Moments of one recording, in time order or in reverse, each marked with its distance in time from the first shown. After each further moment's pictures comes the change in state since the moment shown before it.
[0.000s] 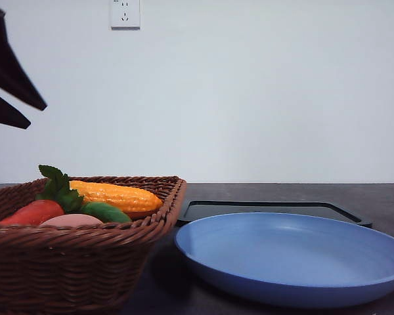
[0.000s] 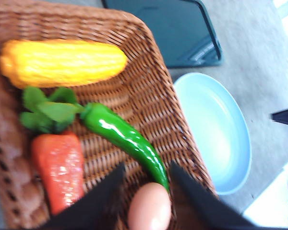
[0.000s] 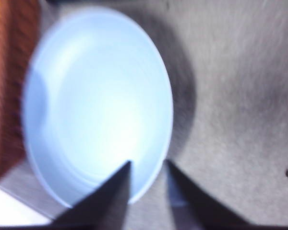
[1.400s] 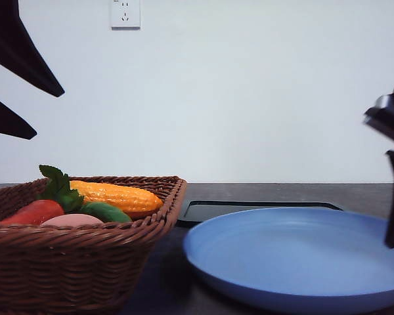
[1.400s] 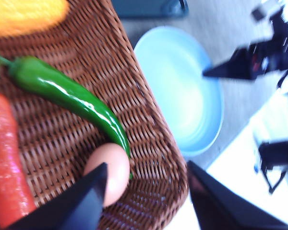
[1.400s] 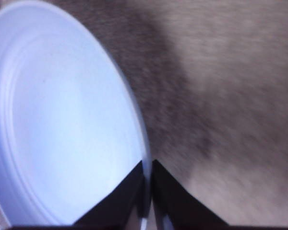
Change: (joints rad) left_arx -0.122 0.000 0.017 -0.093 0.085 0.049; right_arx 0.031 0.219 0.000 0.138 0.038 0.043
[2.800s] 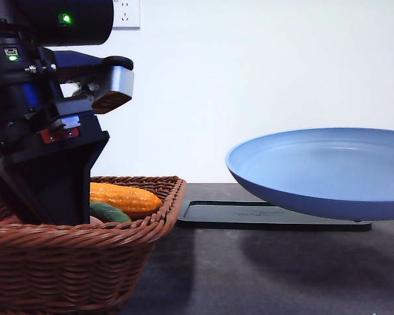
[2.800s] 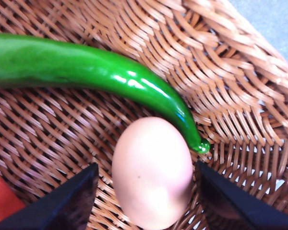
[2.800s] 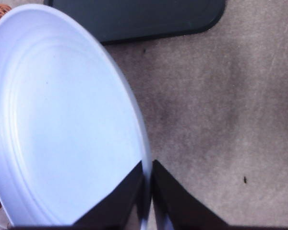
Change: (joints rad) left_arx -0.404 0.474 0.153 -0.082 -0.533 0.267; right_arx -0.132 -0.375 0.000 -0.147 -0.012 -0.027
